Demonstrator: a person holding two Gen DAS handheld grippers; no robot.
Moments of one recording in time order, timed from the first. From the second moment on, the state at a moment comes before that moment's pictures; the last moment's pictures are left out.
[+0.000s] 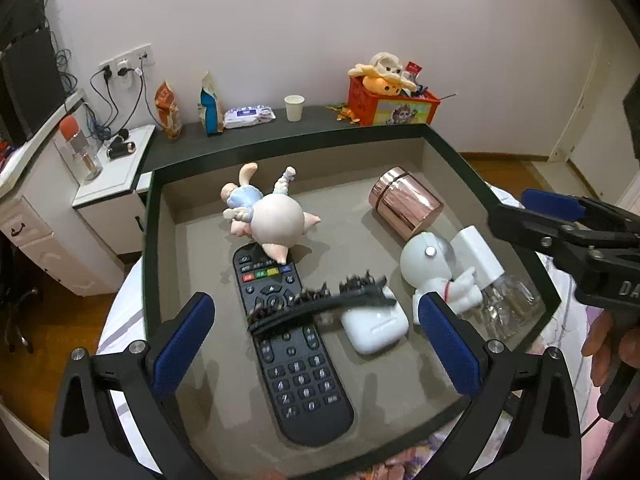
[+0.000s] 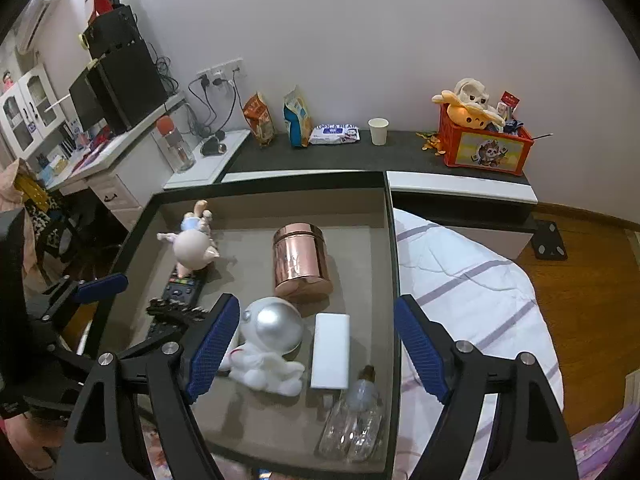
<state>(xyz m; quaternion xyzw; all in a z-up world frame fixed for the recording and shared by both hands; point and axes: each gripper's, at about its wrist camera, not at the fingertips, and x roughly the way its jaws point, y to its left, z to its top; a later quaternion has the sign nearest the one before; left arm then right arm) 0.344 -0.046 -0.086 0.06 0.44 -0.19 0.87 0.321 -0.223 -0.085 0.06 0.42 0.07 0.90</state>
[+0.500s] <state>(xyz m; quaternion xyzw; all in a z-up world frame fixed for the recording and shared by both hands) 0.259 0.006 -0.030 -0.02 0.39 -0.18 0.90 0.214 -0.226 -0.029 0.11 0.34 0.08 0.93</state>
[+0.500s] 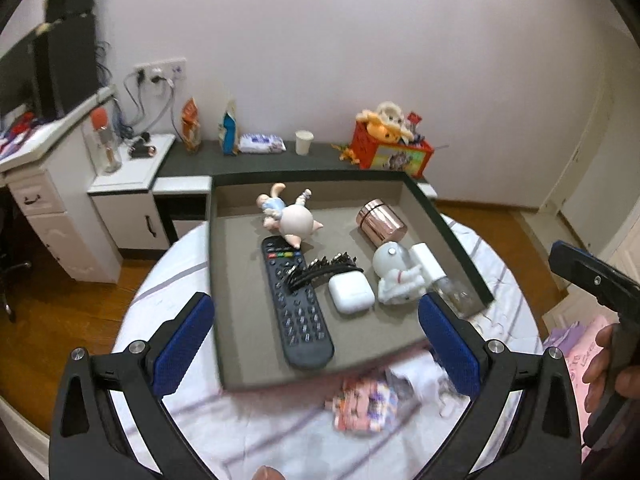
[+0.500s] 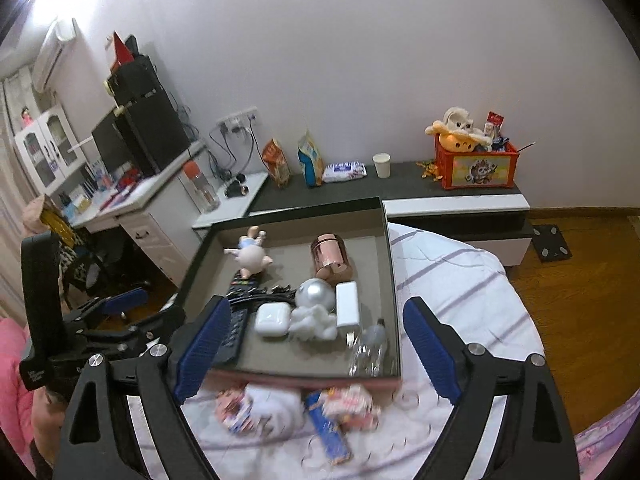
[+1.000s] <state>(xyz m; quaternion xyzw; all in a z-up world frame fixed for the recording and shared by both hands) 0.091 0.031 -0.029 -0.03 0.35 -0.14 0.92 0.069 -0.225 -0.041 0.12 0.32 0.06 0.94</state>
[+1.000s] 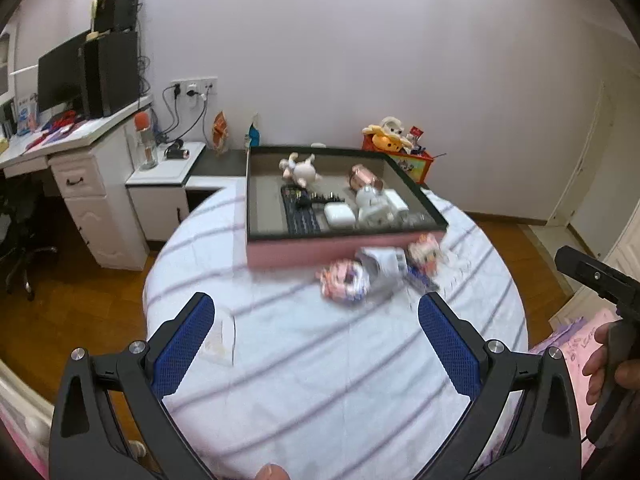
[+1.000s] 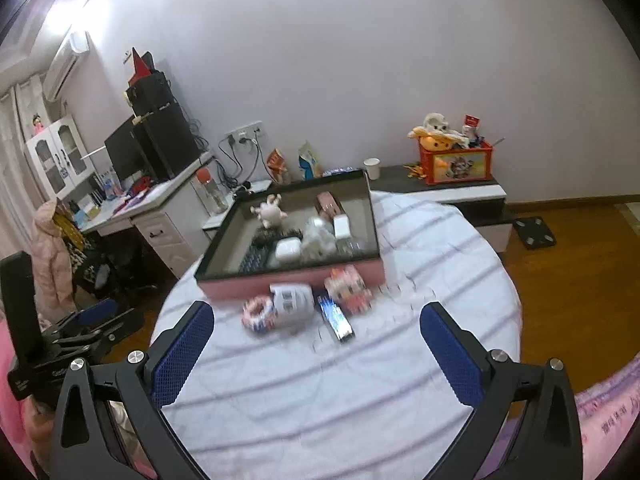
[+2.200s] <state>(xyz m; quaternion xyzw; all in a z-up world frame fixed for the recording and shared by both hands) 0.172 -0.022 -0.118 0.00 0.42 -0.13 0.90 0.112 -0.213 -0.113 0.08 0.41 0.05 0.91</state>
